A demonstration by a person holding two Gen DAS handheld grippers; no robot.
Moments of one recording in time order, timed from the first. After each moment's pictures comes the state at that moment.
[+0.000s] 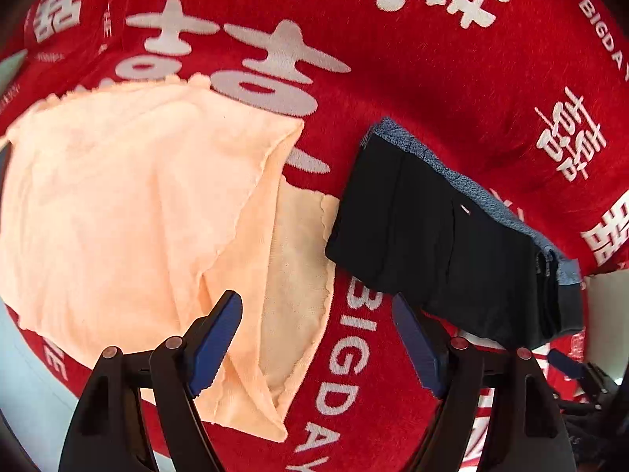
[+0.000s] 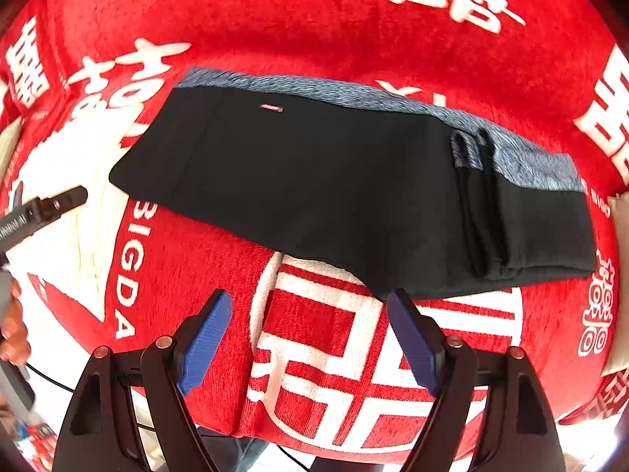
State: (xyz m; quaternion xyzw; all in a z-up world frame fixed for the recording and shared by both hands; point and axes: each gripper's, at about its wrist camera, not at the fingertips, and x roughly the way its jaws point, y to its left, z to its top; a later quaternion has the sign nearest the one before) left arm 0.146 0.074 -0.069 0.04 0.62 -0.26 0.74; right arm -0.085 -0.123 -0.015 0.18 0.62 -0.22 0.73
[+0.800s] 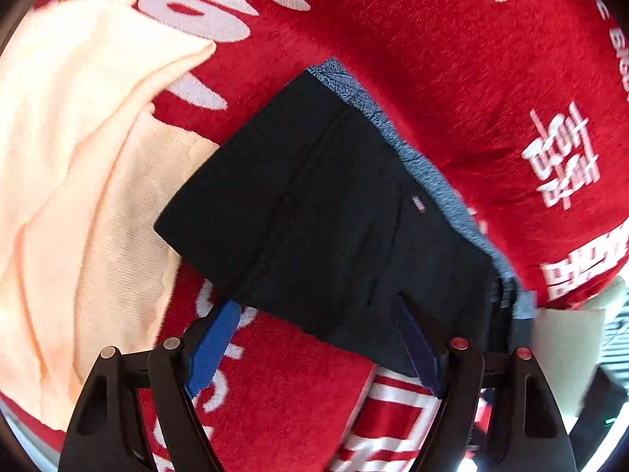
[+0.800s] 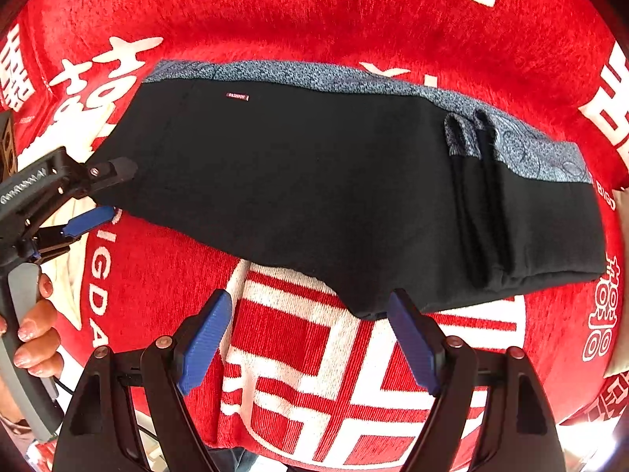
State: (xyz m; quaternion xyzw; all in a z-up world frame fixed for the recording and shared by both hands) left arm 0.124 -0.001 -0.125 -0.05 0.66 -0.27 0.69; right arm -0.091 -0.155 -0.040 0.20 0.63 -0.23 0.71
